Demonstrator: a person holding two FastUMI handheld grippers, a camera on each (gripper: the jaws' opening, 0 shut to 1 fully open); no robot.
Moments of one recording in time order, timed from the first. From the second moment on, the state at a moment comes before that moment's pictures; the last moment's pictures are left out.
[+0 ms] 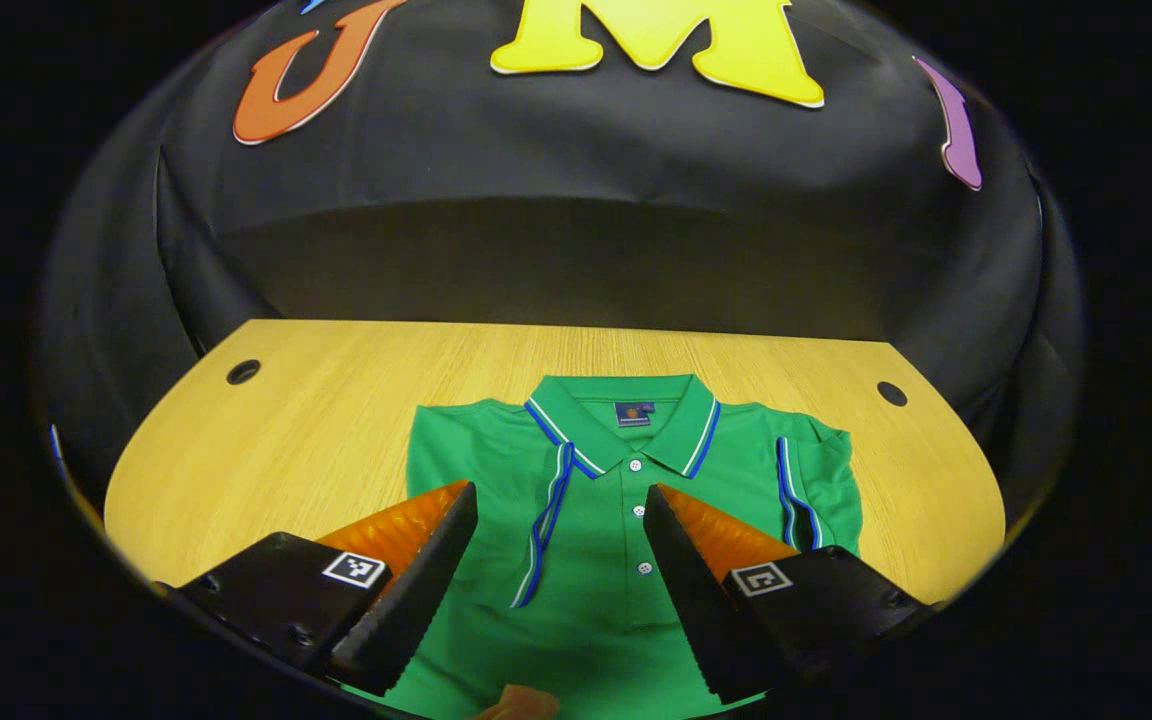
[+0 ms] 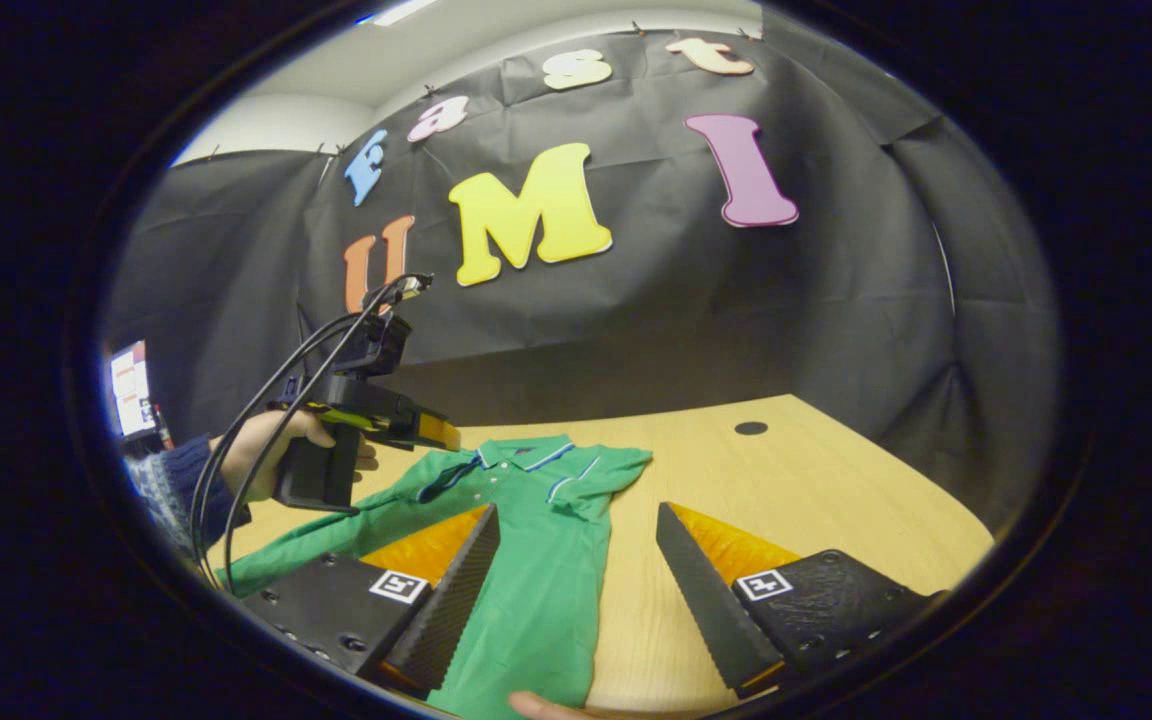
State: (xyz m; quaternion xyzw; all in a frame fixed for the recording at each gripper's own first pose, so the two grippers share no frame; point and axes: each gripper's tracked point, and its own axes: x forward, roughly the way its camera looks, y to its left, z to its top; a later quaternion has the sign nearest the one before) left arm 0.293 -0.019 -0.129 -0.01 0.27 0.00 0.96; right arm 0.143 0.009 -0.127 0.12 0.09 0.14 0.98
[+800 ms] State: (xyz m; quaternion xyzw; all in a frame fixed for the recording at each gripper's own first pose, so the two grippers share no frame) left arm 0.065 0.048 -0.090 -0.06 0.16 0.01 0.99; right arm 0.045 0.014 -0.046 0.04 0.05 0.09 0.99
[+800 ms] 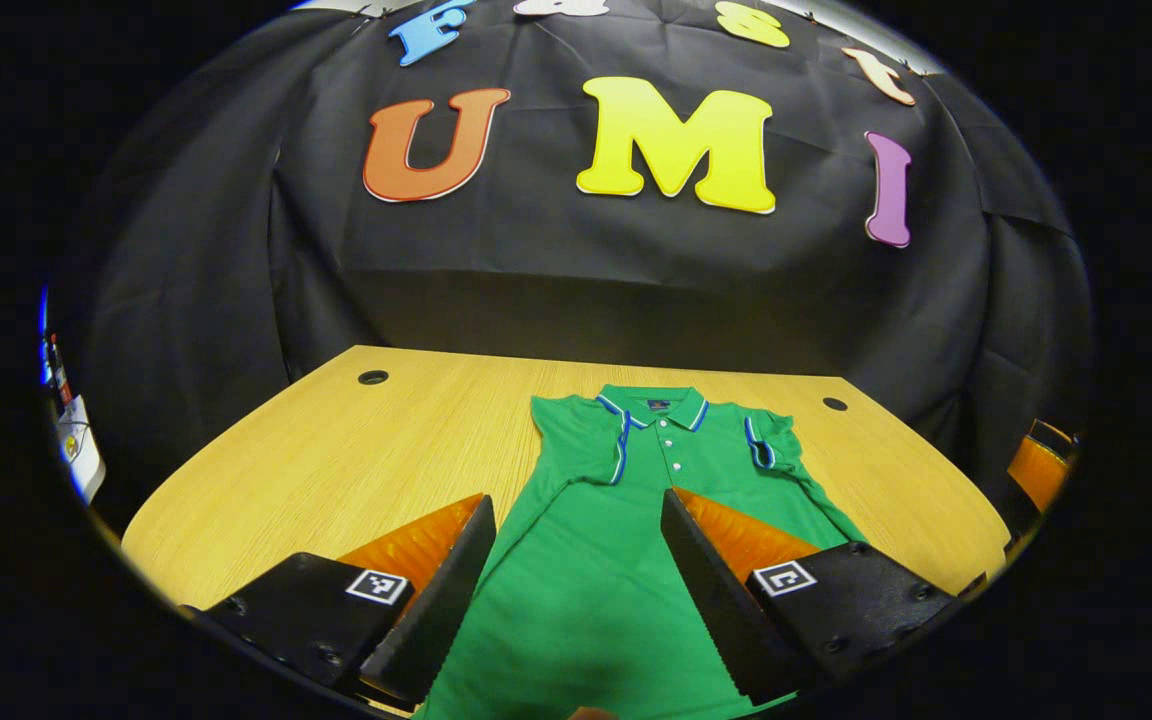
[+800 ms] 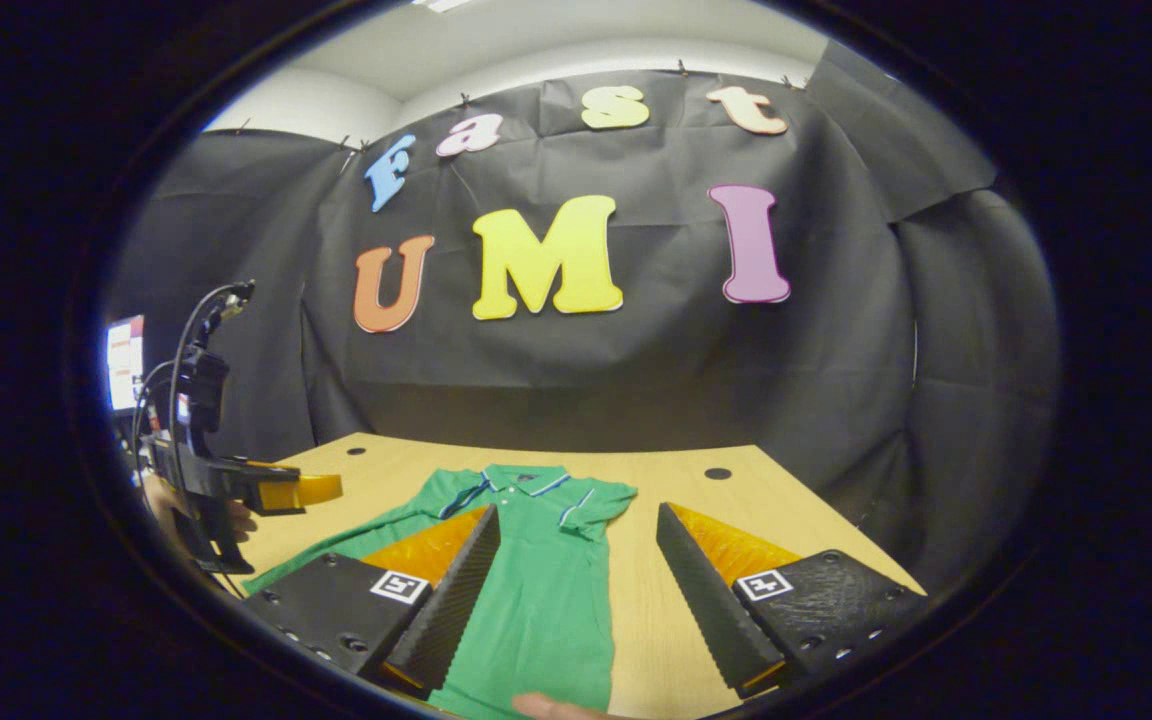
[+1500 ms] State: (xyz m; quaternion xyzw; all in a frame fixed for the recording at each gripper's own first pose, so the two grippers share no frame) left arm -0.056 0.083 -0.214 -0.03 0.20 0.02 0.98; right arm -0.062 0.013 -0.215 0.02 0.16 0.06 0.99
